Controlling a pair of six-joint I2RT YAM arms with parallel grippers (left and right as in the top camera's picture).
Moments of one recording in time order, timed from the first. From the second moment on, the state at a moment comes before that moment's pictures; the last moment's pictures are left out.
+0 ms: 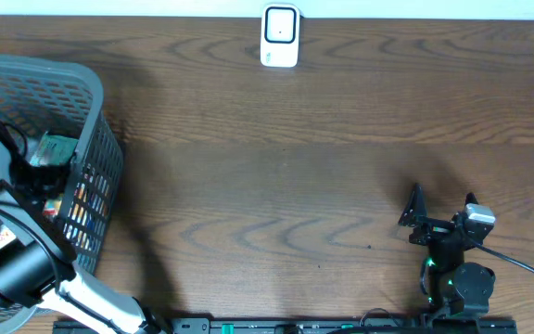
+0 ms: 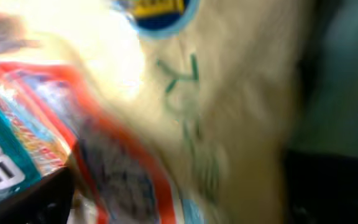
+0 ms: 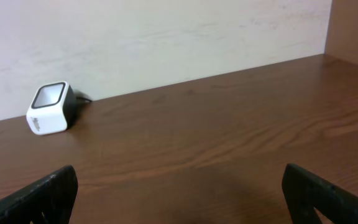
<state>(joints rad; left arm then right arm) 0.67 1.96 1.39 -1.16 -0.09 -0.75 -0.03 0.01 0.01 -0.06 0.09 0.20</state>
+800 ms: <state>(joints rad) 0.67 1.49 1.49 -1.15 0.02 -0.74 -0.03 0.01 0.01 -0.06 0.09 0.20</state>
